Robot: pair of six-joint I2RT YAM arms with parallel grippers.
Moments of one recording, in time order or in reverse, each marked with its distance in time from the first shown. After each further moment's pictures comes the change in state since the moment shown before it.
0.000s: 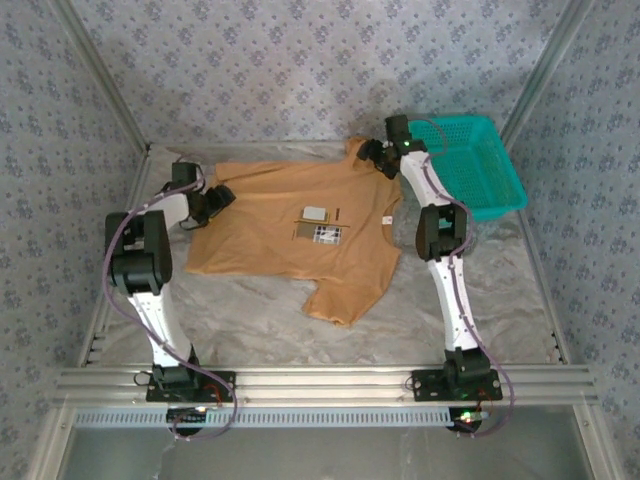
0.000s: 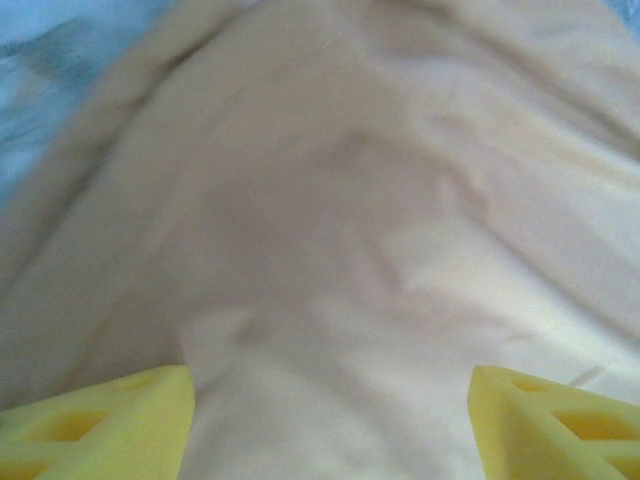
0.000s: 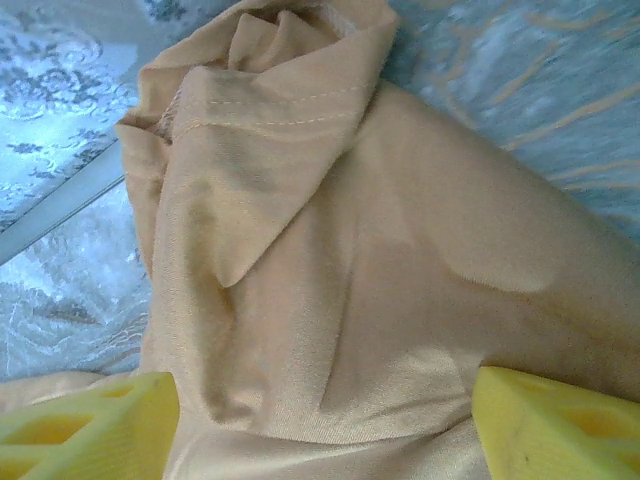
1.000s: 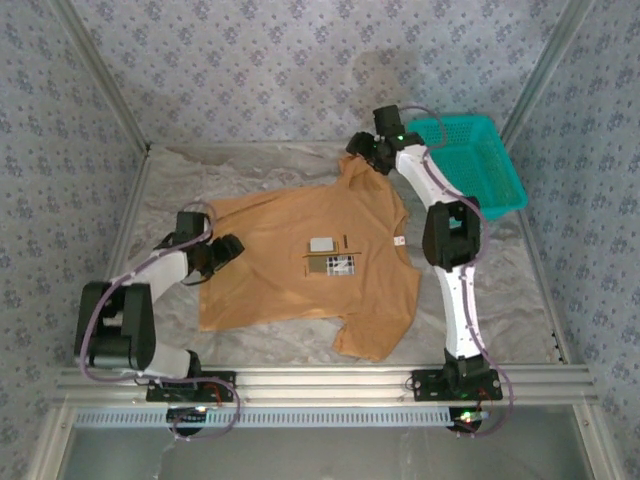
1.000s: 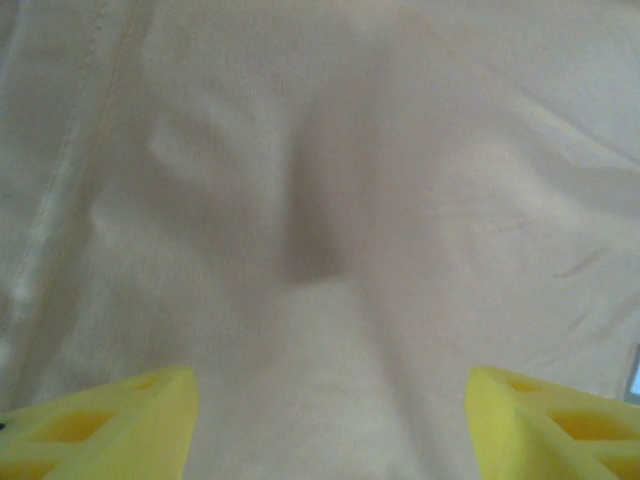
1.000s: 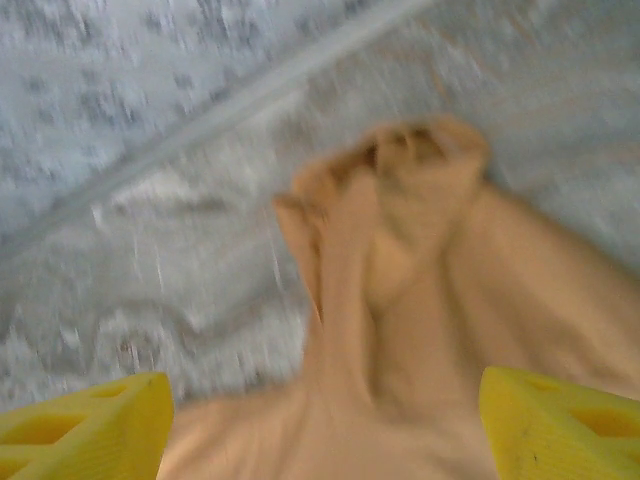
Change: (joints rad) left arm -0.109 -0.474 -0.555 0.010 -0.021 -0.048; right arm 0.104 -0.467 -0.532 0.071 0.098 0.030
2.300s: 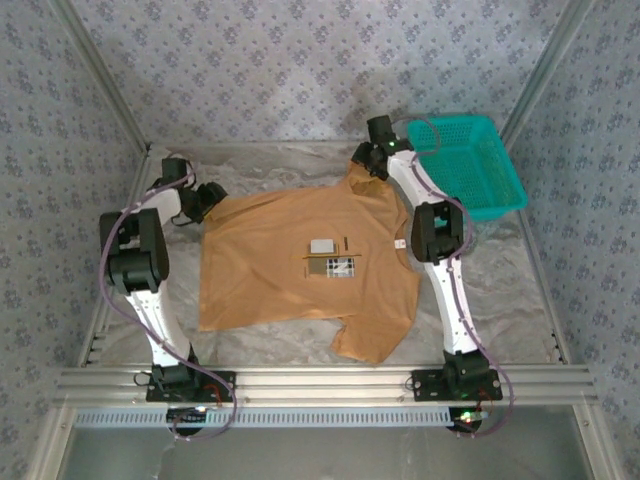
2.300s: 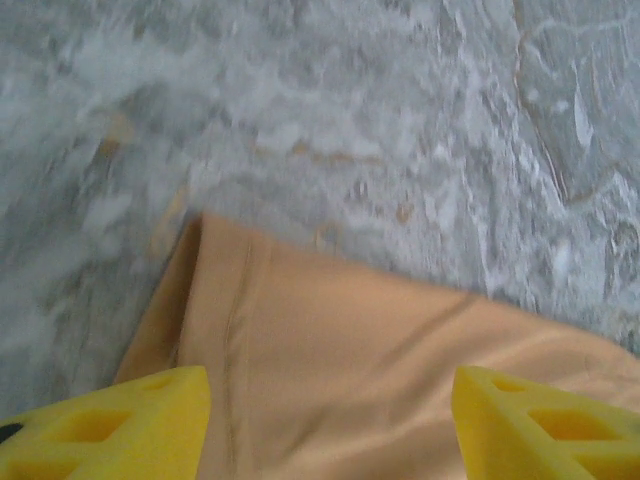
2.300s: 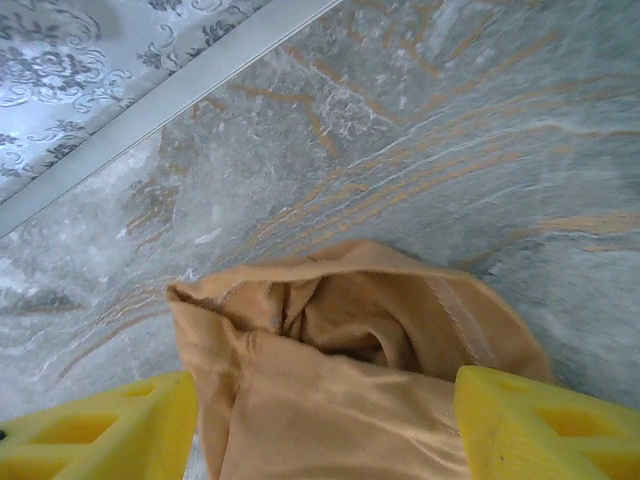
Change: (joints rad) left arm 0.153 0.503 0.618 -0.057 0.080 0.029; right arm -0.014 0.345 0.354 -0.045 0.153 0.041
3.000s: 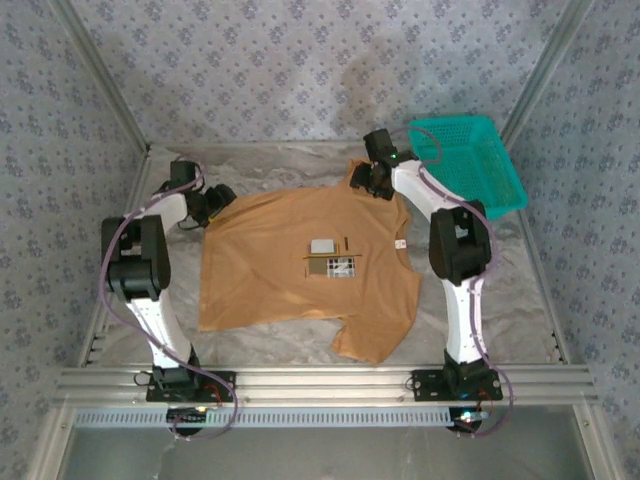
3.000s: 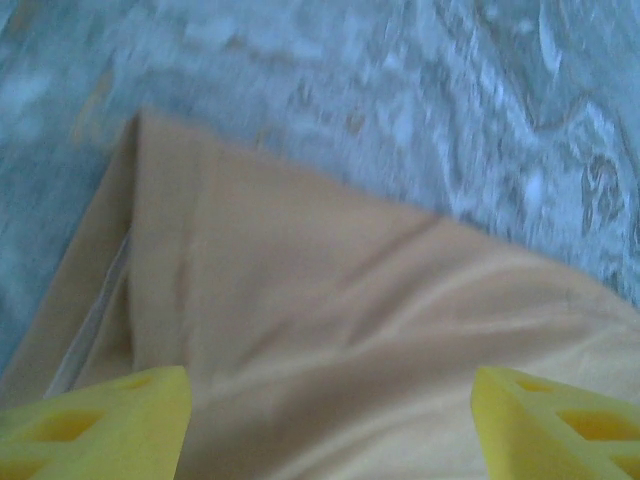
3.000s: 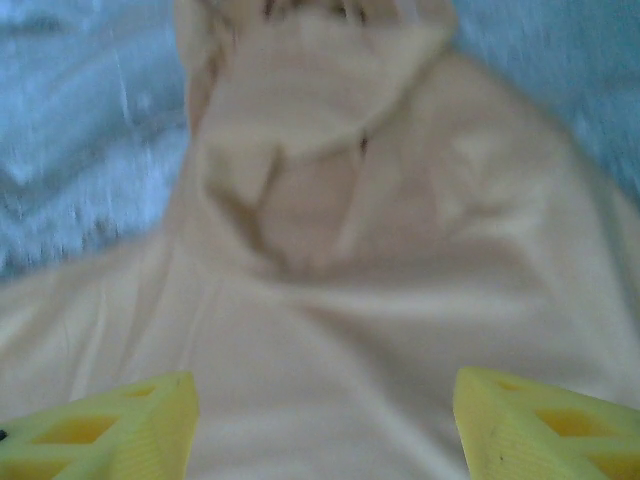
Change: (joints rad) left arm -0.048 -0.023 -0.023 0.013 -0.015 -0.008; right arm 0.063 -0.426 -0.564 0.026 0.002 -0.126
